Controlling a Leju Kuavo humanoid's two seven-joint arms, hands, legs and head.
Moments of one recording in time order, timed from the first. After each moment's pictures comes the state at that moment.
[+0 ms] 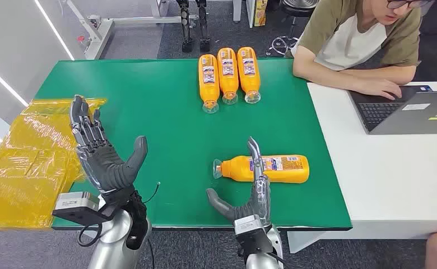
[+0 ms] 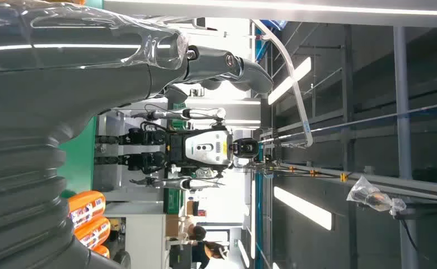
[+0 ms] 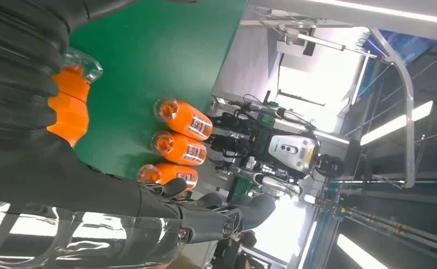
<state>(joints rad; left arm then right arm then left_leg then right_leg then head) -0.18 -0.29 -0.32 -1.25 -0.26 0.41 -0.70 -0.04 0.16 0.55 -1.40 0.40 -0.49 -0.59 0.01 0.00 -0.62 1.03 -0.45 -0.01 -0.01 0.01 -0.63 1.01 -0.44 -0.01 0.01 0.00</state>
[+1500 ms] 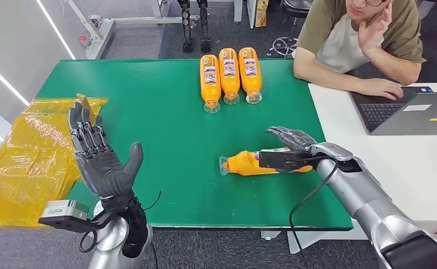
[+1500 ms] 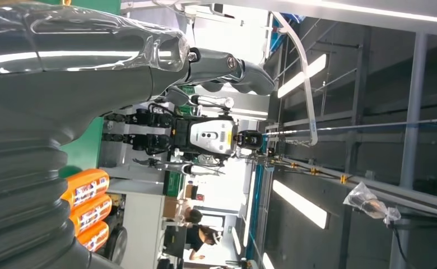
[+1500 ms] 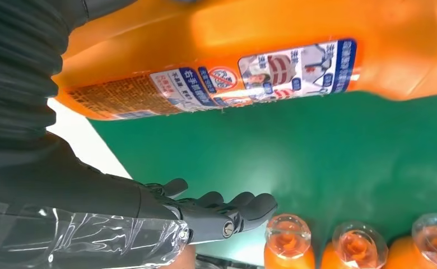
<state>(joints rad) -0.14 -0.27 -0.35 -1.30 -0.15 0.38 -0.70 -0.78 -0.33 0.67 -0.79 0.78 0.35 -0.23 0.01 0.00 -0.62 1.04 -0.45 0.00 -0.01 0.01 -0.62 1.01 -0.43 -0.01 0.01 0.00</state>
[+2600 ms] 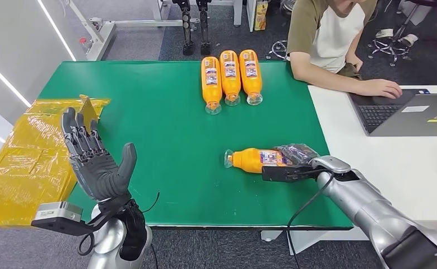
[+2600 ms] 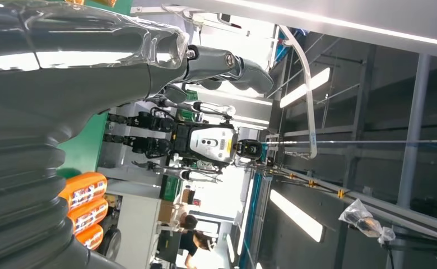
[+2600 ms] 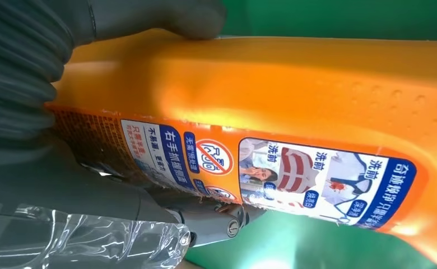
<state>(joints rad) -0.13 -0.27 -0.35 -1.32 -0.10 0.41 -0.70 -0.81 -0.37 0.93 -0.58 0.63 0.19 -0.19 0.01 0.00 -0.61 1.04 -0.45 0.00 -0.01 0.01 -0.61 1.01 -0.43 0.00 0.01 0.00</state>
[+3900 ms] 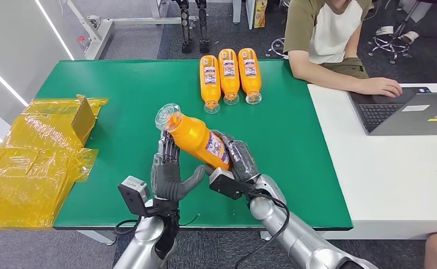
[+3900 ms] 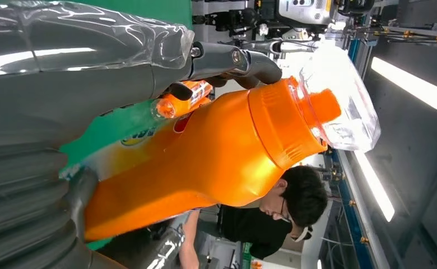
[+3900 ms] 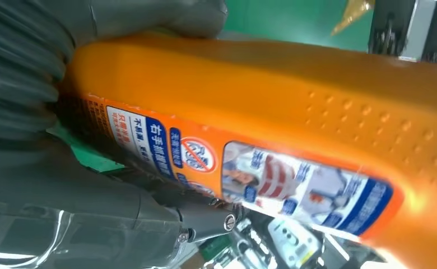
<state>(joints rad) -0.25 -0.30 -0.45 -0.86 -0.09 0.08 -0.67 -0.60 0.05 0.75 -0.73 0.37 -0.32 -0.60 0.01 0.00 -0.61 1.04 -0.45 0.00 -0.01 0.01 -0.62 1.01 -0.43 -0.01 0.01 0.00</state>
